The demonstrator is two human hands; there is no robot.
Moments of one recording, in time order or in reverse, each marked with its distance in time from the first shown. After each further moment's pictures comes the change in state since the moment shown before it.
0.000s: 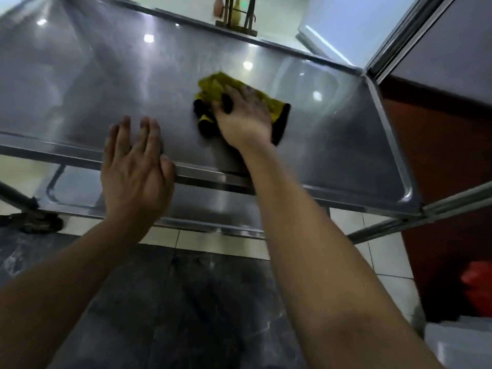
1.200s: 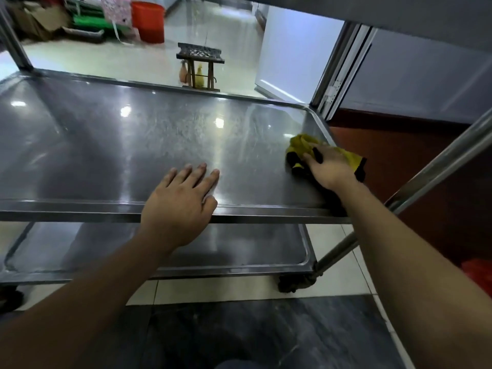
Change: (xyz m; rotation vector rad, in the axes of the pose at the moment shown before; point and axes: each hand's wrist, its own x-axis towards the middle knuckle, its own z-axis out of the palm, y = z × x) left_hand 0.025 0.110 0.015 0.055 -0.226 0.384; right_hand -0.048 0.266 -0.089 -0.087 0.122 0.218
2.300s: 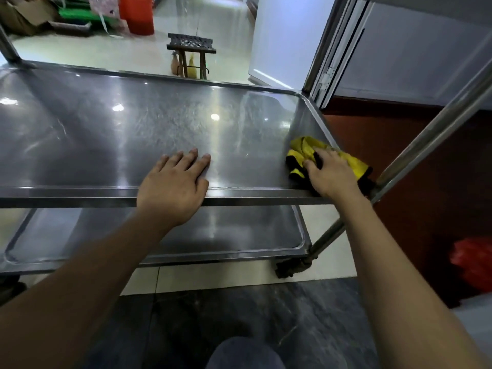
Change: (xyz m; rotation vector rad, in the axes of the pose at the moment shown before) left_hand 0.004 -0.001 -0.001 -0.038 0.033 -0.021; right_hand -0.075 -0.005 0.000 0.073 0.048 0.126
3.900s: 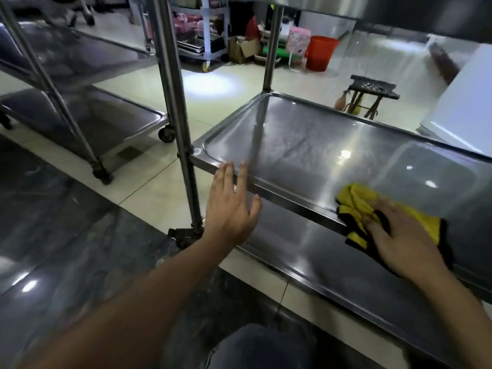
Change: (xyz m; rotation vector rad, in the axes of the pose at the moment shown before) left_hand -0.160 -0.231 -0.012 -0.087 0.333 -0.572; right_hand -0.122 -0.266 0.059 0.102 -0.206 -0.533
